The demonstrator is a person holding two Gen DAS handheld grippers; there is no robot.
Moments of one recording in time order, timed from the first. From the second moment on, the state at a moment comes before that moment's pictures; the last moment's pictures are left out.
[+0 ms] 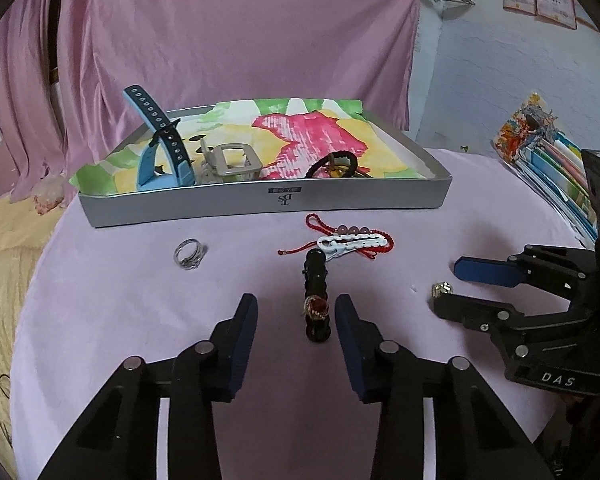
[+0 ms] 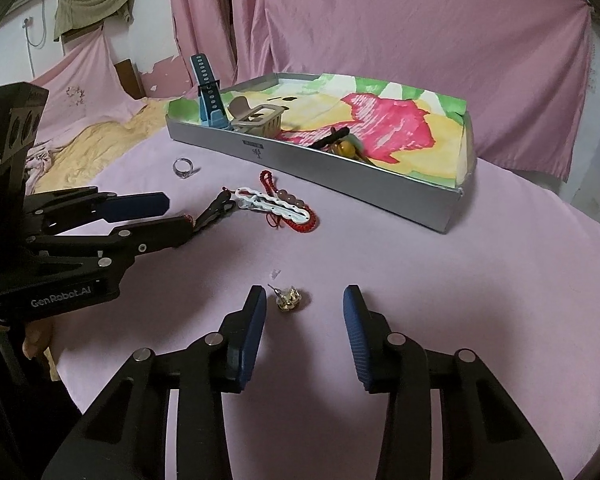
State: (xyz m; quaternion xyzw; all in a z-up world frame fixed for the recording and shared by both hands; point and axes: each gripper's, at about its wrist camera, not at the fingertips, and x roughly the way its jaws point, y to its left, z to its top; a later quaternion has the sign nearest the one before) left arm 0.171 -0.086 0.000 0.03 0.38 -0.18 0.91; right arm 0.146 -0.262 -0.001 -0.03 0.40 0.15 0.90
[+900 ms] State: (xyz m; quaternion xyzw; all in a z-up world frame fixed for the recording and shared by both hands) left arm 0.174 -0.082 0.001 0.01 0.37 -0.21 0.91; right arm 0.147 -0.264 -0.001 -0.02 0.38 0.16 0.91
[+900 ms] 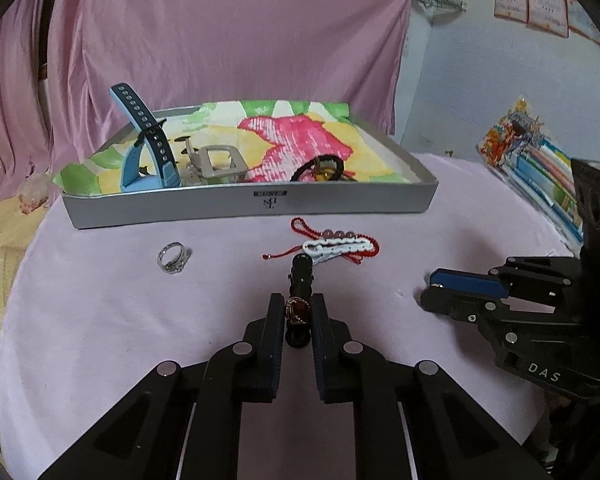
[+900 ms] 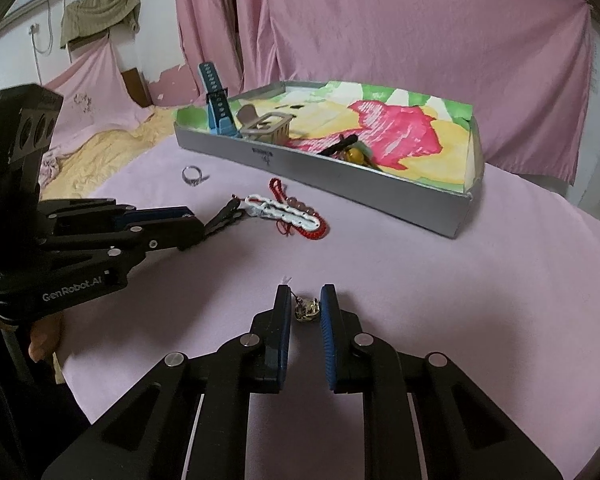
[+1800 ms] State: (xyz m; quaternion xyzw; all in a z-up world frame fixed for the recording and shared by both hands) left arm 0.263 -0.094 0.049 -0.04 0.33 -0.23 0.91; right arm 0.231 -0.298 0.039 0.05 0.33 0.13 0.93
